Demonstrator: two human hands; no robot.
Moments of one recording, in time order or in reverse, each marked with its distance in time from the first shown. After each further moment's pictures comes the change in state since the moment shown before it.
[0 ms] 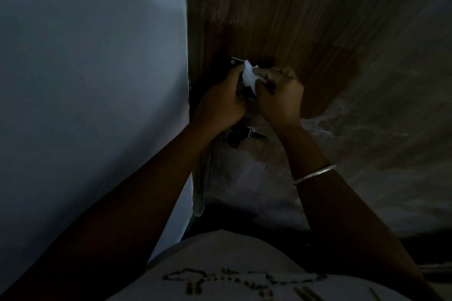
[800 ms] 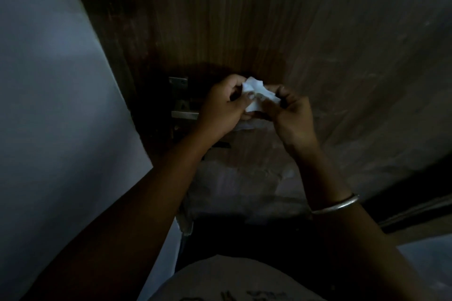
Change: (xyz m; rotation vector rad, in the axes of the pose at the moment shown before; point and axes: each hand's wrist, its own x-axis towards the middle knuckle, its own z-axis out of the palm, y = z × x) left_hand 0.018 0.079 0.045 -0.494 -0.185 0.043; right_hand -0.024 0.010 -0.101 0.536 -0.012 0.406
